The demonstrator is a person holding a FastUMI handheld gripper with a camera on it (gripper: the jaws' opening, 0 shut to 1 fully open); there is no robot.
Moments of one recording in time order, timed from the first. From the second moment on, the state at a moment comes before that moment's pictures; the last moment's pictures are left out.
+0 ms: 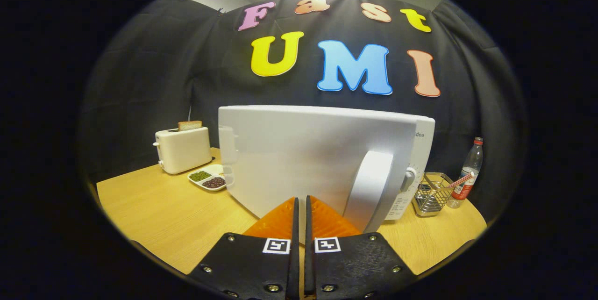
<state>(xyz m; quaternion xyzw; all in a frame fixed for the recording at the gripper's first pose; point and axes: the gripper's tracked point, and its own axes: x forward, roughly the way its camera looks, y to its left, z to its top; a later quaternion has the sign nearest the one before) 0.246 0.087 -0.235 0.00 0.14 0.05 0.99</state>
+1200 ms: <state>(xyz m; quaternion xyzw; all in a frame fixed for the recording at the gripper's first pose) 0.291 0.041 -0.211 0.00 0.14 0.00 0.99</state>
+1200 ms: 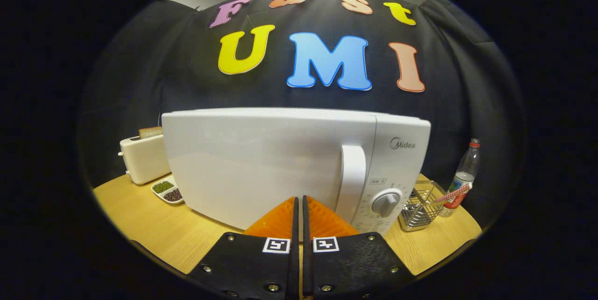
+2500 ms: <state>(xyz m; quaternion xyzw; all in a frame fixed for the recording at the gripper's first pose) -0.019 0.003 -0.036 0.01 0.03 0.02 1.00</state>
